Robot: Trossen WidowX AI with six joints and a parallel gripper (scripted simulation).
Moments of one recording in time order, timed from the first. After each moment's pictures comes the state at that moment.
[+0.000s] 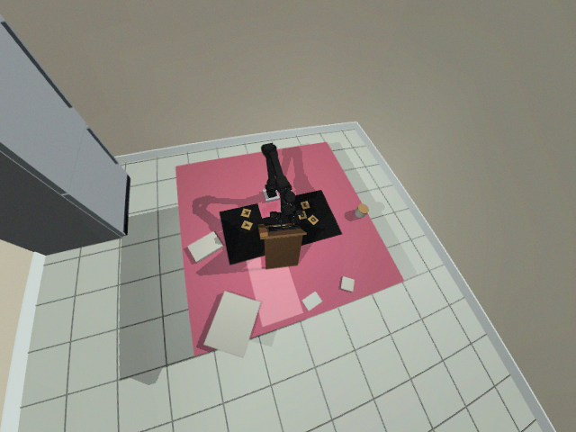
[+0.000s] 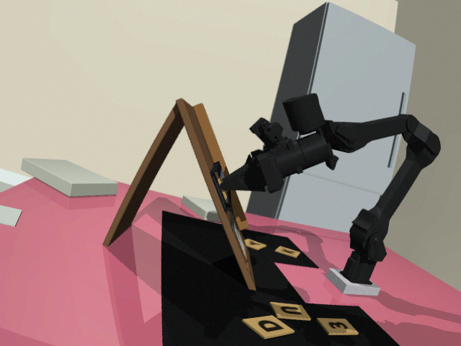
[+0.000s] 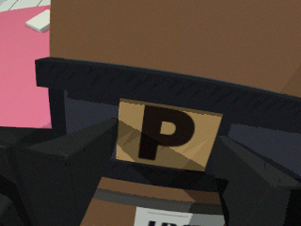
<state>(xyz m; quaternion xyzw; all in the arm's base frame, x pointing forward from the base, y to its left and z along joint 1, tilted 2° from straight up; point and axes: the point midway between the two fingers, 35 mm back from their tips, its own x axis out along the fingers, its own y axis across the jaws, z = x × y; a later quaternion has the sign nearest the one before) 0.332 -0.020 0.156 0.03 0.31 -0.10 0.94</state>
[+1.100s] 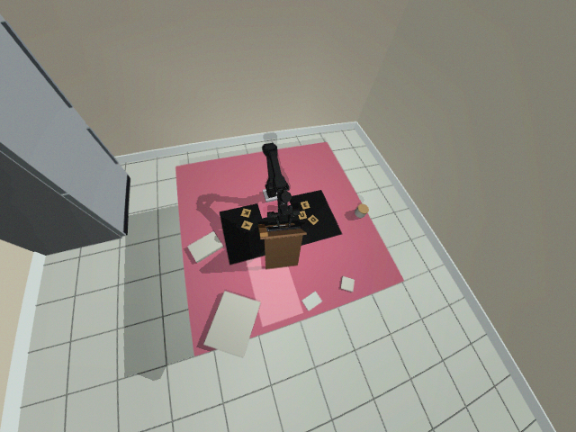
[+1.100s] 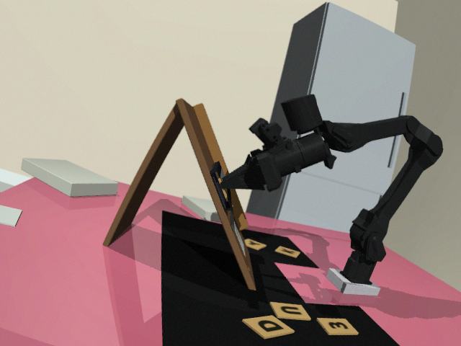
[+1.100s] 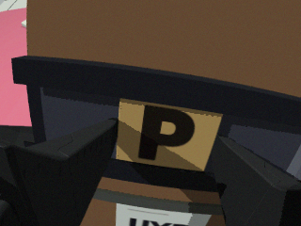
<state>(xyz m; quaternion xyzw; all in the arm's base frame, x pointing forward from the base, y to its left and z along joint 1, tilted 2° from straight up) 0.328 -0.037 0.156 0.03 0.31 -0.10 0.94</state>
